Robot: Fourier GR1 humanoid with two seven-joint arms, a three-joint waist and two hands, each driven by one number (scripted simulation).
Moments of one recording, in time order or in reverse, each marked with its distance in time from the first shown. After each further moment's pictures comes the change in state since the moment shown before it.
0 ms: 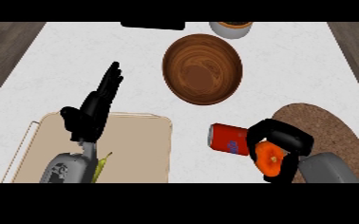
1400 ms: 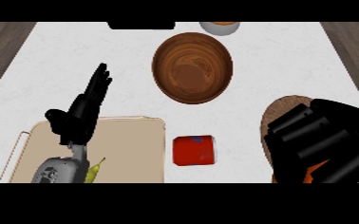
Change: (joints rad) left arm 0.033 0.011 0.055 -0.018 0.002 -0.002 -0.004; right arm -0.249 -0.164 -0.088 -0.826 -0.978 0.060 0.645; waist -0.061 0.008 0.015
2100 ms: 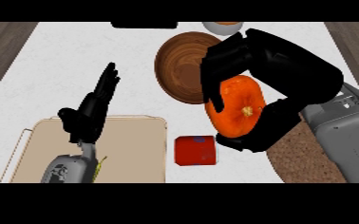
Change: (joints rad) left arm -0.020 -0.038 -0.021 0.019 -0.030 0.007 -0.005; right arm -0.338 0.176 0.090 0.346 0.413 -0.113 0.023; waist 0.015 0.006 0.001
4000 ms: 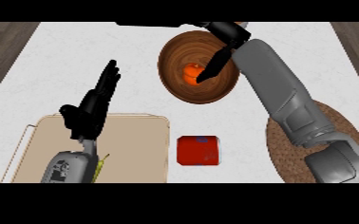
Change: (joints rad) left arm -0.025 -0.009 0.019 0.023 -0.011 -0.018 -0.015; right arm -0.444 0.256 -0.192 1.418 0.311 -0.093 -0.757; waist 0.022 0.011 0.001
